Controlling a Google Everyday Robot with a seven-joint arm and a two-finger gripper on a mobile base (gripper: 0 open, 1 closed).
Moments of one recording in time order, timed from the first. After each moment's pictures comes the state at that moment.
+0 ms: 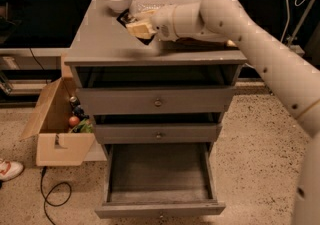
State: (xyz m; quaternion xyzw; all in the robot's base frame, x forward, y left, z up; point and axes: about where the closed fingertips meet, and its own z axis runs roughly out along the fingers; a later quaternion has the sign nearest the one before) arm 0.725 0.075 0.911 -0.46 0.65 0.31 0.52
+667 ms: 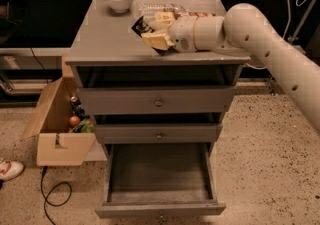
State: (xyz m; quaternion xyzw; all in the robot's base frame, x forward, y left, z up) arm 0.689 0.028 0.902 -0.47 0.63 0.31 0.53
